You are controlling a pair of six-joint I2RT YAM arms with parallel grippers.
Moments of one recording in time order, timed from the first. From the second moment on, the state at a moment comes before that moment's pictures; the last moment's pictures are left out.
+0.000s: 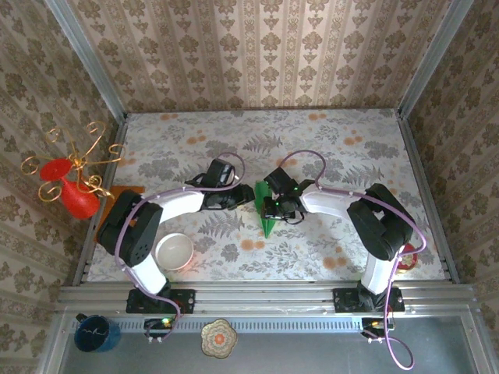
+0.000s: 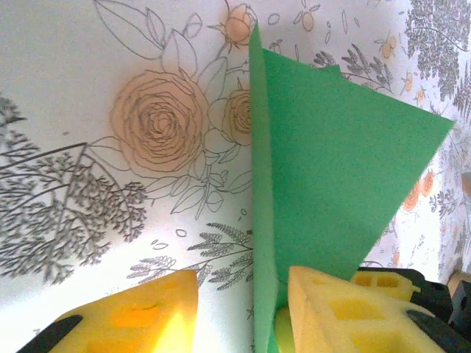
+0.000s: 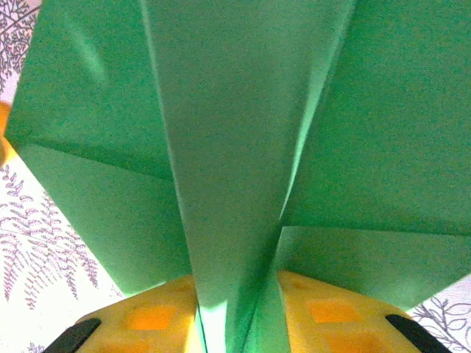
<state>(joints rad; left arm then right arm) -0.60 1.68 0.90 -0.12 0.37 -0.82 0.67 1.79 1.05 -0.39 -0.15 0.69</state>
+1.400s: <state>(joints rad) -0.50 1.44 0.86 -0.46 -0.01 -0.65 0.41 2.07 1.56 -0.67 0.02 0.35</state>
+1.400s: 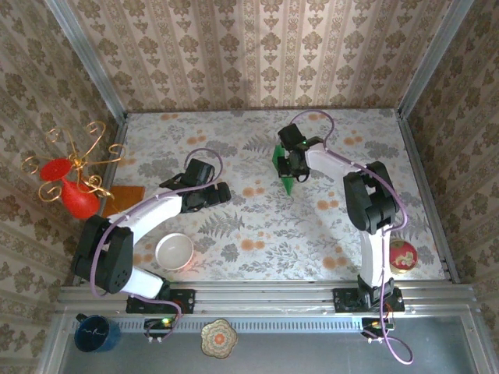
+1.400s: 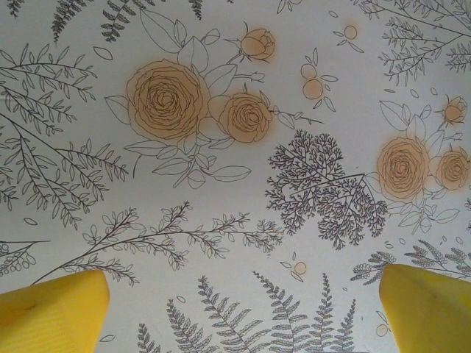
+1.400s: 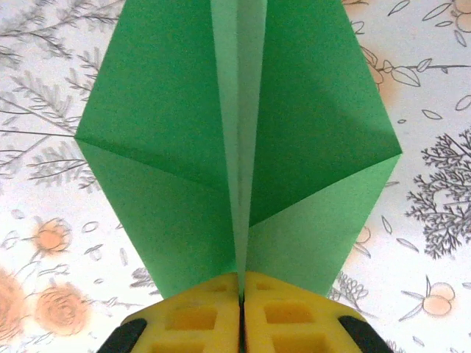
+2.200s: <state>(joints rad) -0.50 1.46 0.86 -0.45 0.01 -0.65 0.41 2.16 1.62 -0.74 0.05 0.35</state>
